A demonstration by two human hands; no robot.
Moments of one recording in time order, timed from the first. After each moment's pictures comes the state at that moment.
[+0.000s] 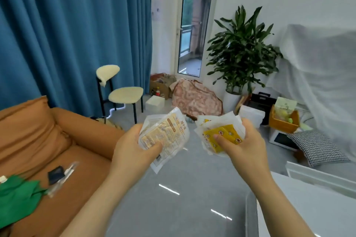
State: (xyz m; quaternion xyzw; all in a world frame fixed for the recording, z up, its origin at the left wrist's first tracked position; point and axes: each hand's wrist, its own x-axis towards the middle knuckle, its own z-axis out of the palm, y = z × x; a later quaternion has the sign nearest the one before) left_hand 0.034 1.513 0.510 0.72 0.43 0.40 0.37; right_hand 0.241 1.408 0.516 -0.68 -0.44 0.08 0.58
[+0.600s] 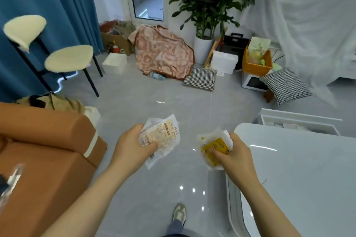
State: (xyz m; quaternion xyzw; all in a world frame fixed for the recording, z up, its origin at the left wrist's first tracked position) left_hand 0.211 1.653 0.384 0.80 0.45 0.12 0.39; right_hand 0.381 1.471 0.362 -0.84 -0.24 0.18 0.44
